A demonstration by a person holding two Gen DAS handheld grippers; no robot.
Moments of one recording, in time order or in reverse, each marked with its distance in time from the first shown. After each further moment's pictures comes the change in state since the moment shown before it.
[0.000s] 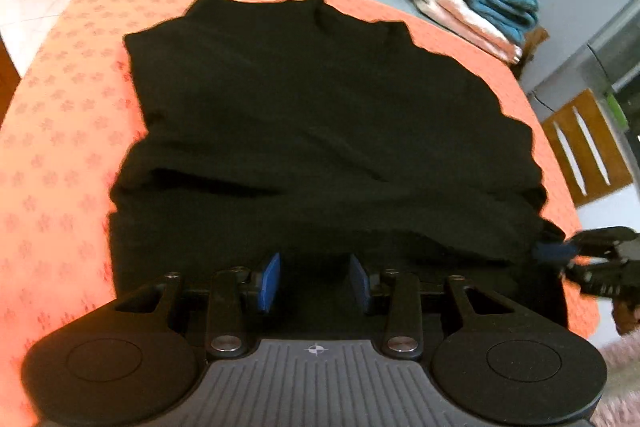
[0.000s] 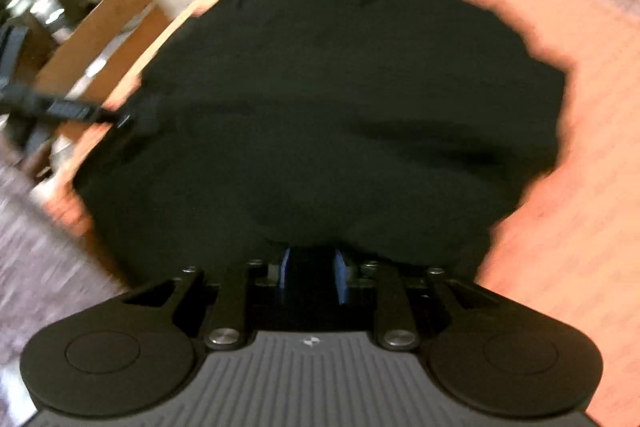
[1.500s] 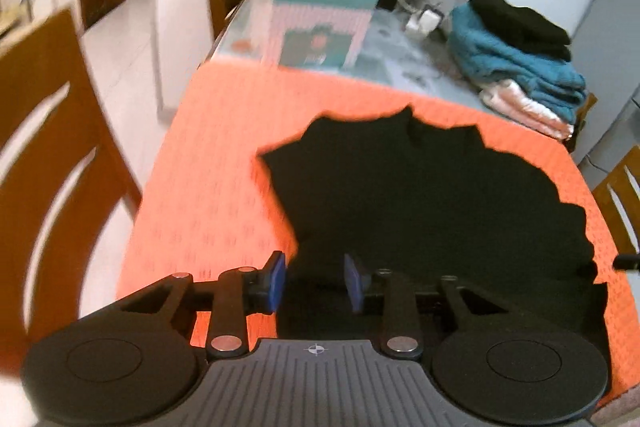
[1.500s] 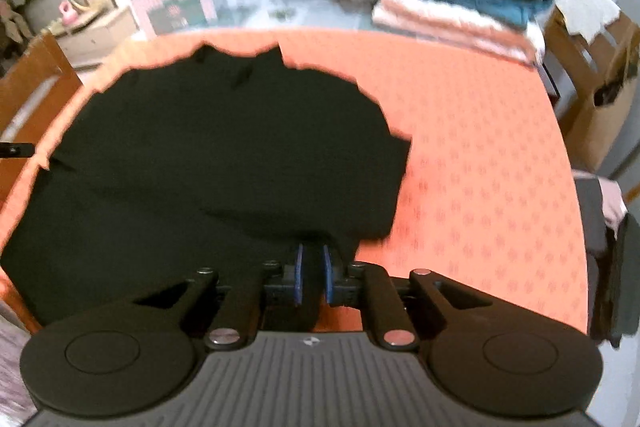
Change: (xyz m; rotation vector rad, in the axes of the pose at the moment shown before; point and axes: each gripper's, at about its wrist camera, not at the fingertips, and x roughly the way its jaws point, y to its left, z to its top) left arm -0.069 0.033 0.033 0.032 -0.228 0.212; right arm -0.042 -0.039 0.037 0.070 -0.095 -0.214
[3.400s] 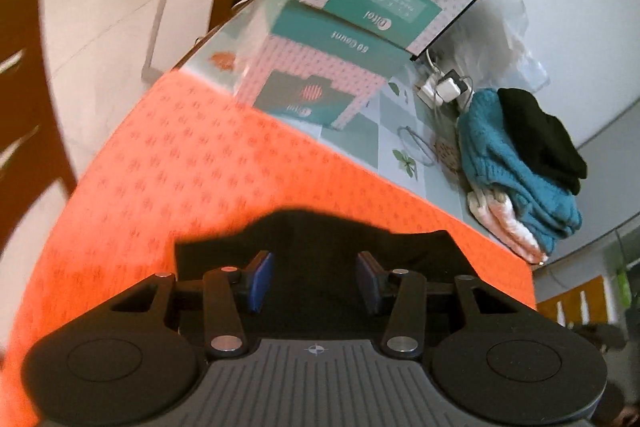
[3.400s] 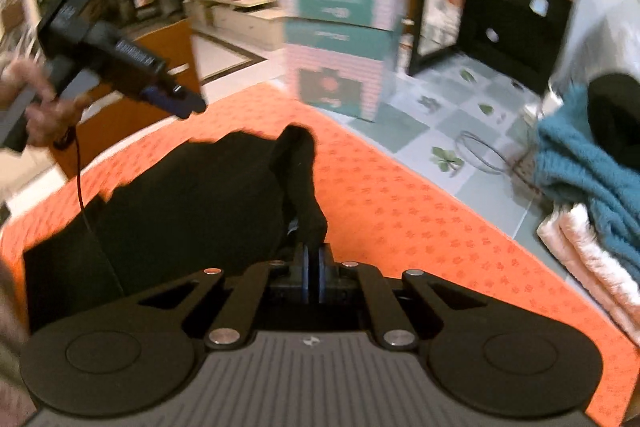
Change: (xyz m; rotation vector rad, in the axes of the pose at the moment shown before) left arm 0.054 0.000 0.087 -0.393 0.001 -0.127; right arm 0.067 0.080 0.127 -0.539 -0.135 0.296
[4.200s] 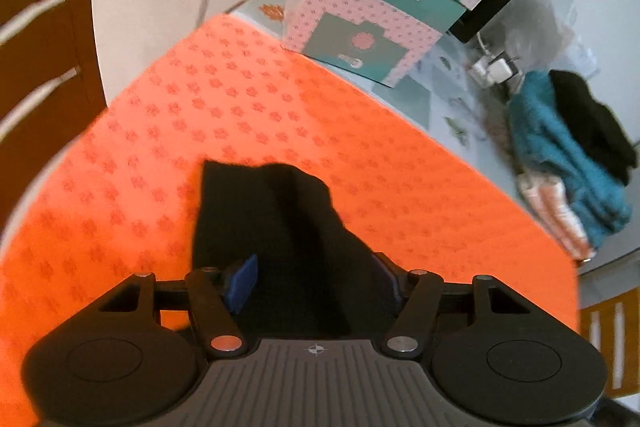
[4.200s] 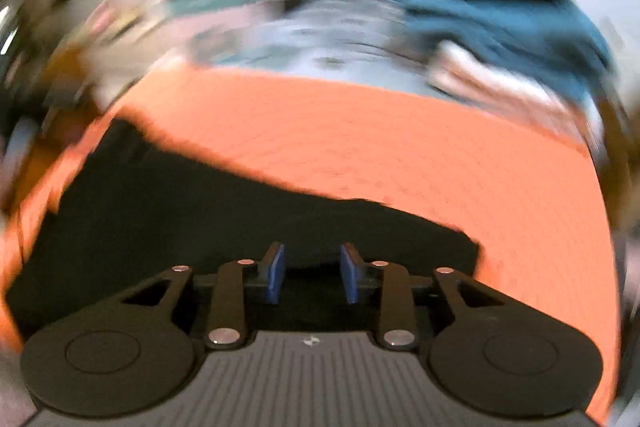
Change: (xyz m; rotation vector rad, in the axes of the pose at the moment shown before) left arm 0.034 0.001 -0.040 -0.036 0.003 0.159; right arm -0.043 0.007 -0.092 0.557 0.008 -0.288
